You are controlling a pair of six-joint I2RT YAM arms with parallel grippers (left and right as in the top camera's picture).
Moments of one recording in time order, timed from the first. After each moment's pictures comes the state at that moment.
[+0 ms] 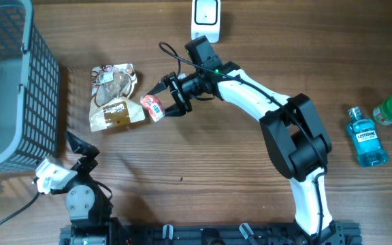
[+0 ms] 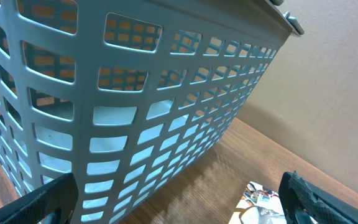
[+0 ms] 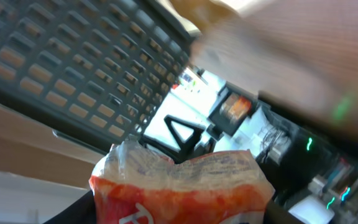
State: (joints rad) left arm 0.06 0.01 0.01 -0.04 -0.66 -0.36; right arm 0.57 2.22 1.59 -0.25 -1.25 1.51
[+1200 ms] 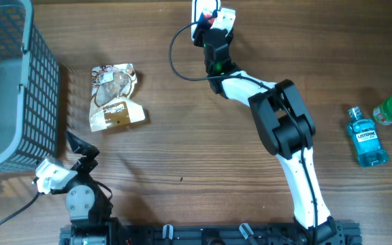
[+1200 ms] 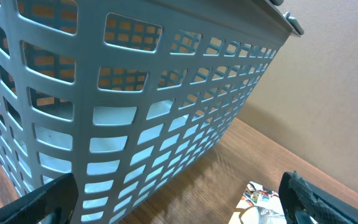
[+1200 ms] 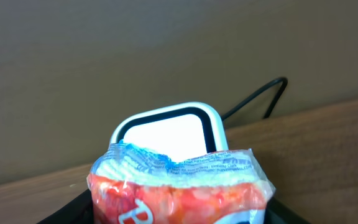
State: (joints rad) left arm 0.06 0.01 0.01 -0.04 -0.66 -0.36; right arm 0.47 2.48 1.65 0.65 0.43 0.37
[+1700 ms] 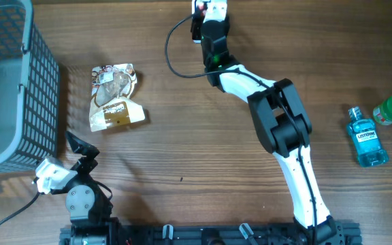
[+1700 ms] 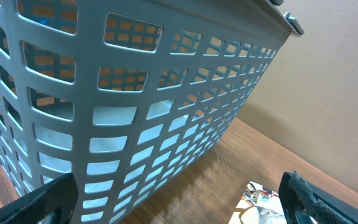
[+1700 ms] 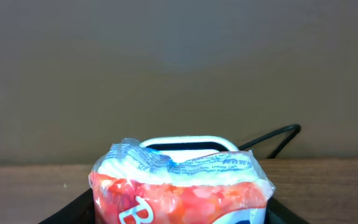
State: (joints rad) left arm 0.06 0.01 0.01 -0.04 -0.66 -0.36; right arm 0.48 2.51 1.76 0.60 0.40 0.13
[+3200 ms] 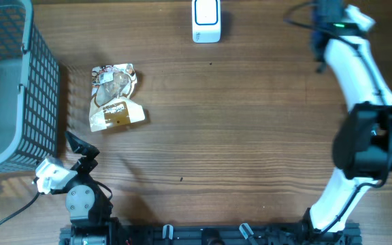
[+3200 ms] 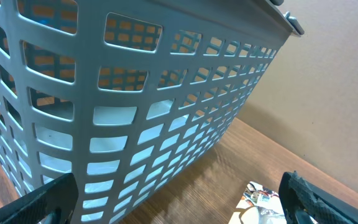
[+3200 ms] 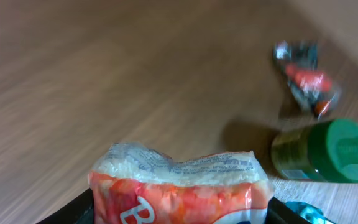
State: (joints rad) left arm 0.06 0.01 0.01 -0.04 -0.66 -0.36; right arm -0.09 2.06 1.70 -0.80 0.64 0.60
